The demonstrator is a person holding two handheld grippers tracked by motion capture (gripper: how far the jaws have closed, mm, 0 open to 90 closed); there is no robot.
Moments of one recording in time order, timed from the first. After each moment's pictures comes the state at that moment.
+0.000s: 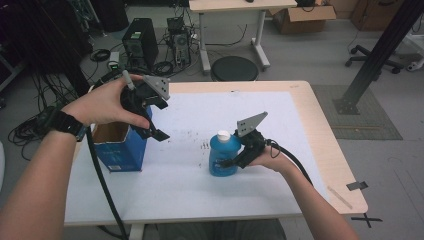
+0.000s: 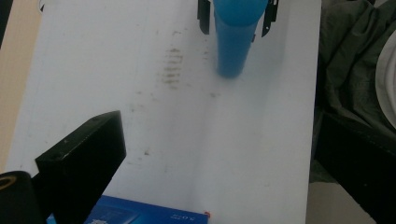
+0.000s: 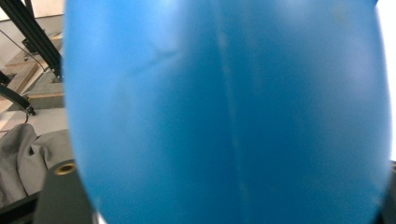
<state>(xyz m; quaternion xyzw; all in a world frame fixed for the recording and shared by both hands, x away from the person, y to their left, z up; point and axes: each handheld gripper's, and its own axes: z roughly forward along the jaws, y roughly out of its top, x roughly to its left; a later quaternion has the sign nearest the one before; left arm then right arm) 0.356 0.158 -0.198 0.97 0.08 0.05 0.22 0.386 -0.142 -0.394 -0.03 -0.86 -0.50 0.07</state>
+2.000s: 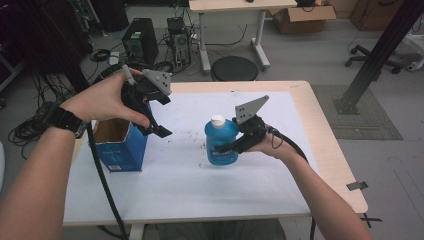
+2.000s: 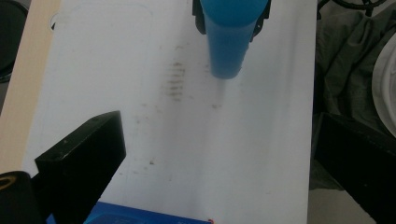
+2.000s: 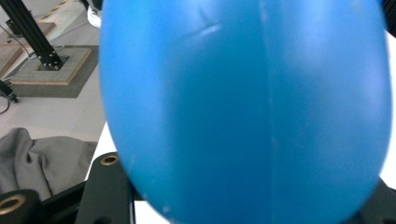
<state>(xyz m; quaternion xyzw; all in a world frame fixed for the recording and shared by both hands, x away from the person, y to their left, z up) 0.354 0.152 -0.183 0.97 0.07 0.06 0.23 0.389 -0.131 -0.329 0.01 -0.87 -0.49 0.03</state>
